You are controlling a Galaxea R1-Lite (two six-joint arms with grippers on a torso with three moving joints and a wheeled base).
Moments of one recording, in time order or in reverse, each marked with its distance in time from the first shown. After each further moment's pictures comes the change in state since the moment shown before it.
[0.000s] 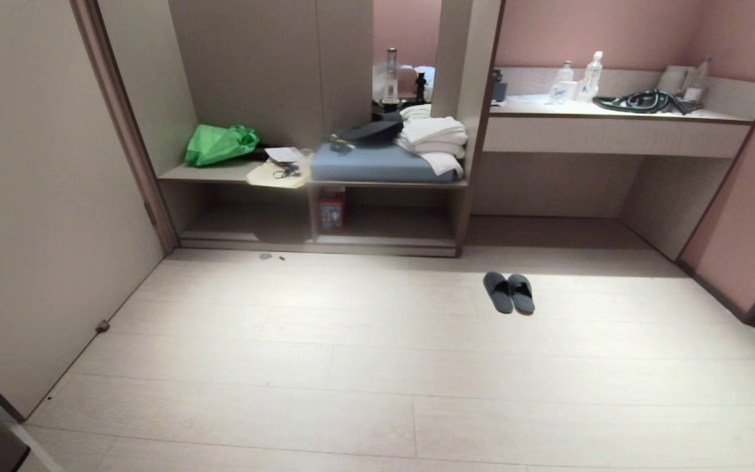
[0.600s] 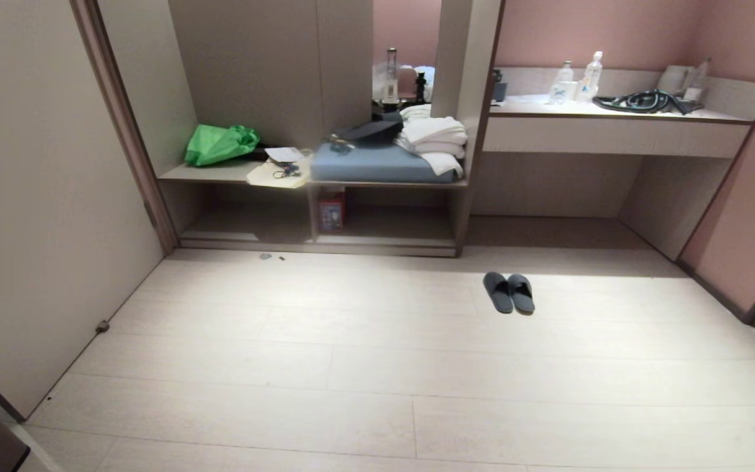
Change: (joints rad) left arm 0.000 0.000 0.000 0.000 0.000 0.001; right arm 0.000 0.000 0.000 0.000 0.000 0.000
